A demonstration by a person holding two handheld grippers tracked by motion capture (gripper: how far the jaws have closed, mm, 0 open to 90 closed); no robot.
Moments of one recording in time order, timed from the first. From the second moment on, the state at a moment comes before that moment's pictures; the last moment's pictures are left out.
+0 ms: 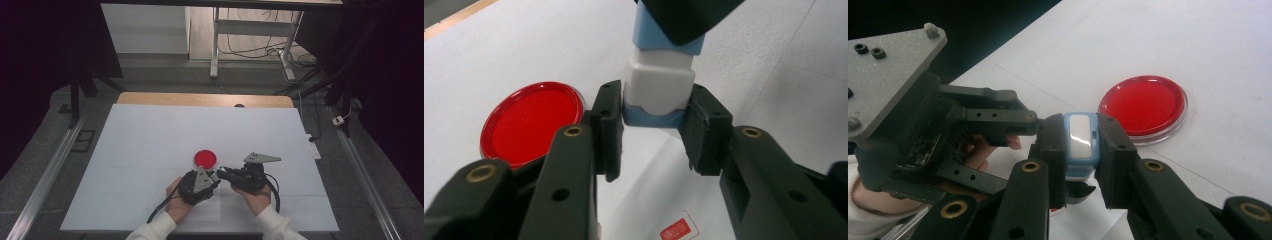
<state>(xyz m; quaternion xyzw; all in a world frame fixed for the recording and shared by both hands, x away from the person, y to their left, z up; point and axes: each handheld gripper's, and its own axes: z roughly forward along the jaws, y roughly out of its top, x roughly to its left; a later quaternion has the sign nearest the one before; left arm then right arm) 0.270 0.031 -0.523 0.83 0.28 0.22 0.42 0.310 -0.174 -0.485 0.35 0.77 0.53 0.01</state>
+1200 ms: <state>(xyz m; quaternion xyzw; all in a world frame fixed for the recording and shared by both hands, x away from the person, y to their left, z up) 0.249 0.131 -0.508 0.82 0.36 0.15 0.42 0.311 -0.180 -0.485 0.32 0.78 0.53 0.06</state>
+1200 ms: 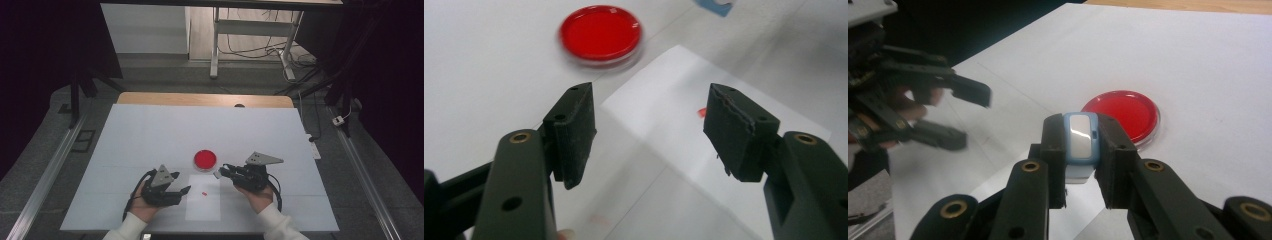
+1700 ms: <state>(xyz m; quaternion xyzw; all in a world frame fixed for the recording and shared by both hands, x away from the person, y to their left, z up) 0.227 0.189 -0.509 0.80 0.38 0.17 0.42 0.316 -0.184 -0.486 0.31 0.79 0.53 0.09</state>
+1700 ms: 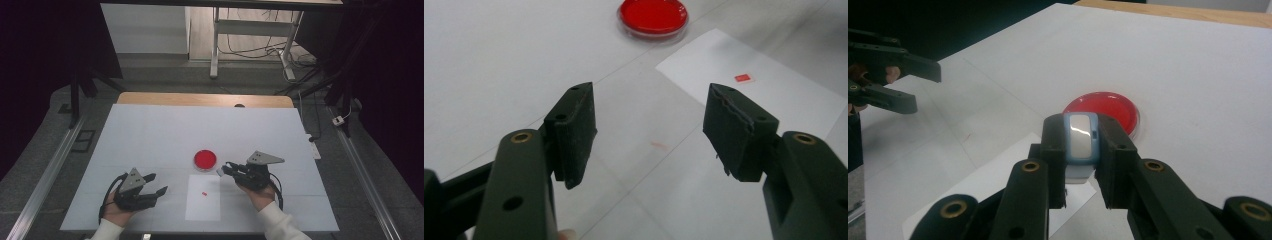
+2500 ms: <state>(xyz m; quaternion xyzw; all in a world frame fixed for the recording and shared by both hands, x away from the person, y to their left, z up) 0.228 0.199 -0.515 0.80 0.40 0.16 0.41 0.328 -0.179 -0.474 0.29 0.80 0.51 0.15</state>
